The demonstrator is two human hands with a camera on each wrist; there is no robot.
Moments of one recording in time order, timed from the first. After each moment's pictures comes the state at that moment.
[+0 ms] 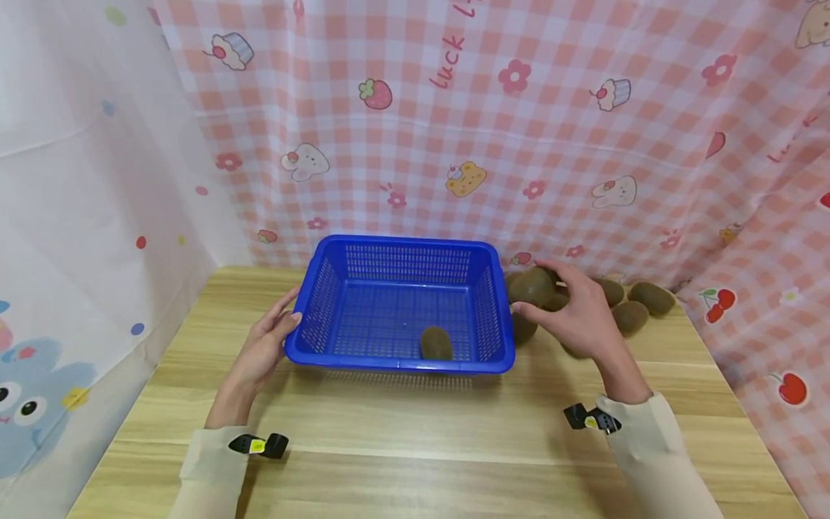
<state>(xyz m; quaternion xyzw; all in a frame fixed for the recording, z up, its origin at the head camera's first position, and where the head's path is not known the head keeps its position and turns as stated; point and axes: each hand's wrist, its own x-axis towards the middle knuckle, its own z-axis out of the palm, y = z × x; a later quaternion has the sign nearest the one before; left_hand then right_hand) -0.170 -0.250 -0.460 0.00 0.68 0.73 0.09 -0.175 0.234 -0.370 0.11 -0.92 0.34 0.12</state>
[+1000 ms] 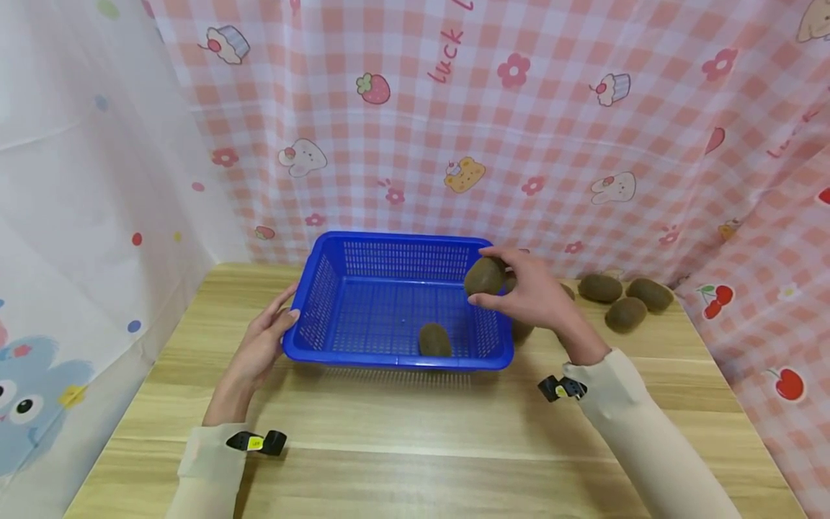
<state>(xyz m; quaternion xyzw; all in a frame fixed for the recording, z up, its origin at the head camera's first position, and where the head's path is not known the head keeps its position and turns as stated) -0.168 -0.249 -0.455 0.00 0.68 0.73 0.09 -0.208 0.185 -0.354 0.20 -0.93 0.31 0.01</state>
